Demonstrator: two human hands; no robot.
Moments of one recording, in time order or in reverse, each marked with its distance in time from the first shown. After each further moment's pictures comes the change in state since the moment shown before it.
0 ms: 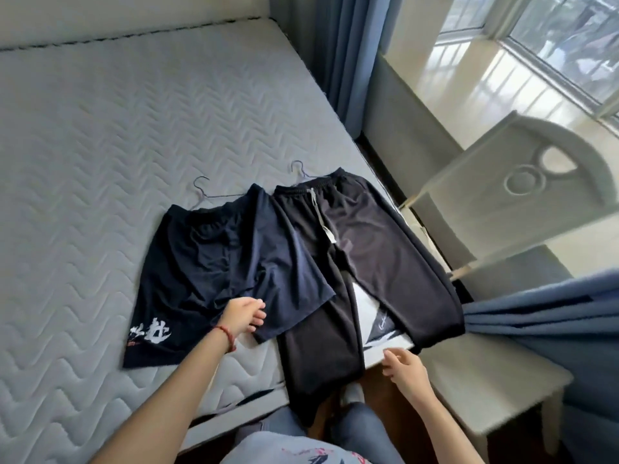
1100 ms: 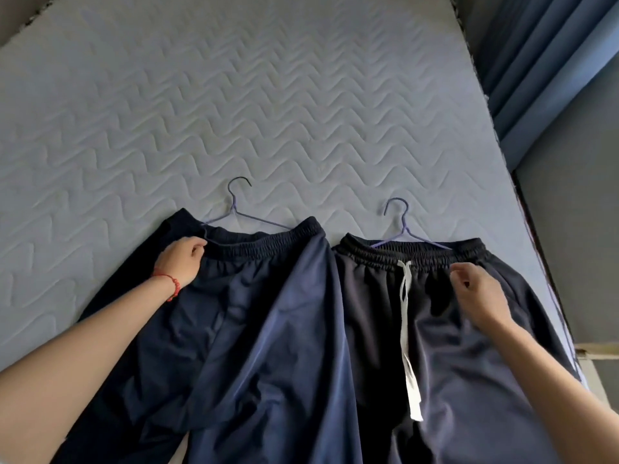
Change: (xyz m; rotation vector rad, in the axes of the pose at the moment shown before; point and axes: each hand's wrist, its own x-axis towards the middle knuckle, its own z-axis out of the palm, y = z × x) left_hand 0.386 0.074 -0.144 0.590 0.710 0.166; right_hand 0.513 -0.292 0.124 -0.624 0.015 -0.693
